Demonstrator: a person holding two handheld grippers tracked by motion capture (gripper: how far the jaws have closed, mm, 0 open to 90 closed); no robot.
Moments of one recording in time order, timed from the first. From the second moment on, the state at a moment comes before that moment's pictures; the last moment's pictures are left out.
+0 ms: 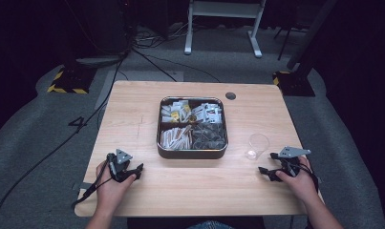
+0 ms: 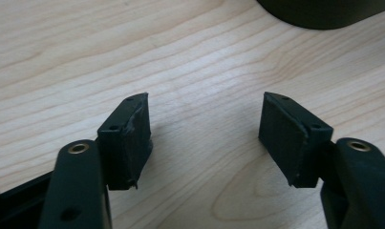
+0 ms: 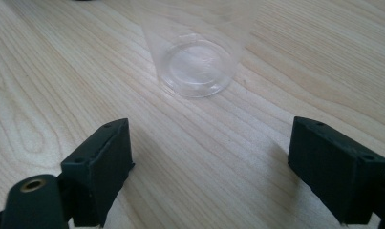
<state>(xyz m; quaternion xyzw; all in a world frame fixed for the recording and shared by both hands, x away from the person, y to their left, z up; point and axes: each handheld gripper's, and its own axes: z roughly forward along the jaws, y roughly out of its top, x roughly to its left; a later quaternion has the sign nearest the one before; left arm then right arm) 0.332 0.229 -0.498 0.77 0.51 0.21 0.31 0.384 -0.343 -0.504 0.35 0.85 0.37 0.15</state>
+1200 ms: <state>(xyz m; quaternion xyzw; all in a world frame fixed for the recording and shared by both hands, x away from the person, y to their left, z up) 0.333 0.205 -0.394 0.75 0.46 0.23 0.42 0.384 -0.342 -0.504 0.35 0.85 0.37 0.15</state>
